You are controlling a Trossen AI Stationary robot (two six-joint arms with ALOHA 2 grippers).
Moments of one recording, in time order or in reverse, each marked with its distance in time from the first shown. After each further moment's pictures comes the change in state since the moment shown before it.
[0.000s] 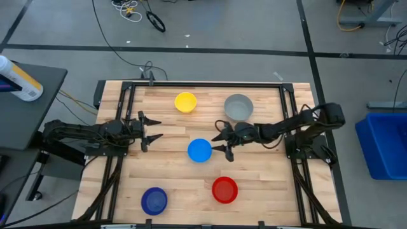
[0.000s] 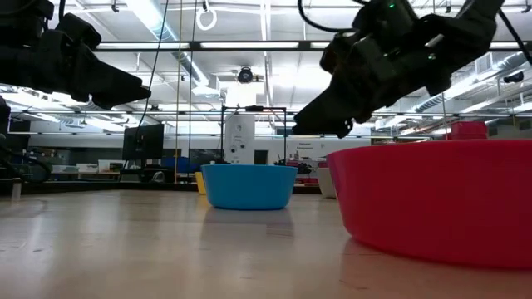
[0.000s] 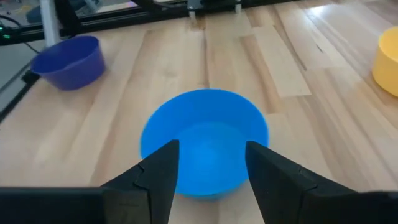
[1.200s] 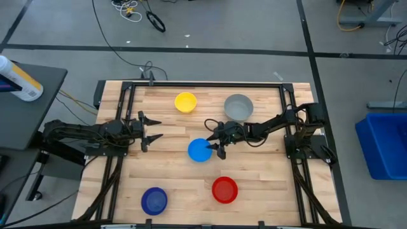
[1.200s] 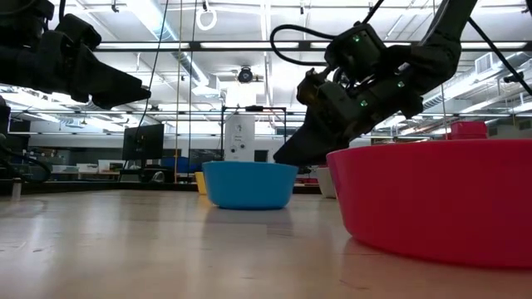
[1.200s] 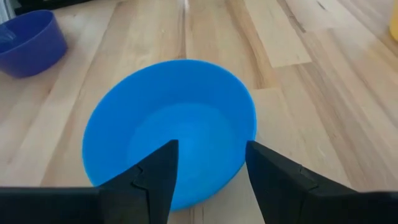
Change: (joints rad) left arm 0.000 0.000 0.000 -0.005 0.000 0.002; right arm -0.048 0.200 0.091 0.019 -0.038 0.025
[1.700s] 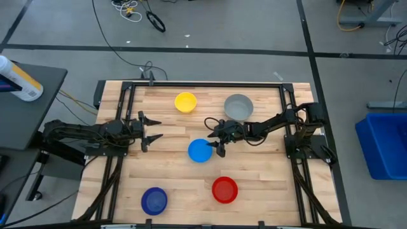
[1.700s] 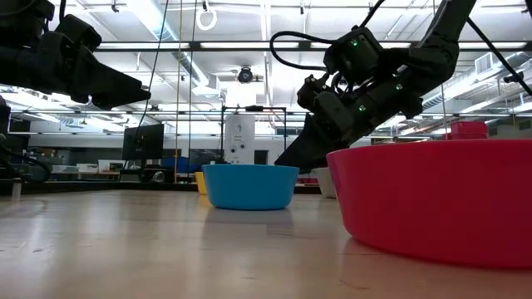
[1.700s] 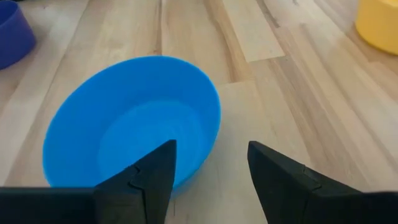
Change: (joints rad) left arm 0.000 0.000 0.000 -0.007 0.000 -0.001; right arm -0.011 0.000 0.000 -0.025 0.045 -0.012
